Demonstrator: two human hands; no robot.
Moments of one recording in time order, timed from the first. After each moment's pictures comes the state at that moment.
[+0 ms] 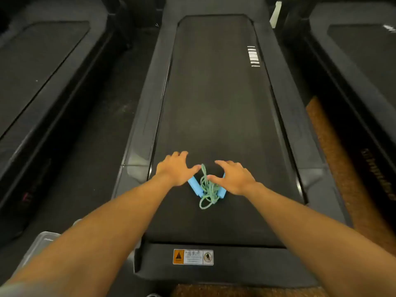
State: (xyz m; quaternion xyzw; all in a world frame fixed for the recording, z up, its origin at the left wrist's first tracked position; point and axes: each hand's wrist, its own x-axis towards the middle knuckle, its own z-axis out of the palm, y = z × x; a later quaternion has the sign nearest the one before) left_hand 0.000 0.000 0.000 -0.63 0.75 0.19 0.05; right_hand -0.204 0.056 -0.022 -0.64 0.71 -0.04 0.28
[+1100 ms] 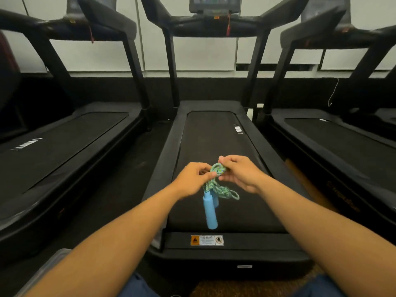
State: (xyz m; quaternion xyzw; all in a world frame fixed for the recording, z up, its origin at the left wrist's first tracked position) left_hand 0.078 0.257 0.094 -0.35 0.79 0.36 -0.34; right_hand -0.110 0.285 0.111 -0.48 0.46 -0.53 0.53
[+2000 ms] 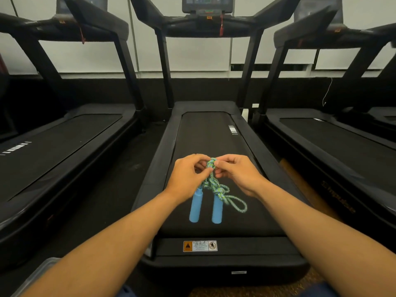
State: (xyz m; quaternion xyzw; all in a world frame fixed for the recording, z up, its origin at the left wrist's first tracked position) left_hand 0.054 0.267 0.108 -0.32 0.79 0.18 -0.50; right_hand -0.132 0.281 0.108 -0.54 0.45 -0.56 0.43
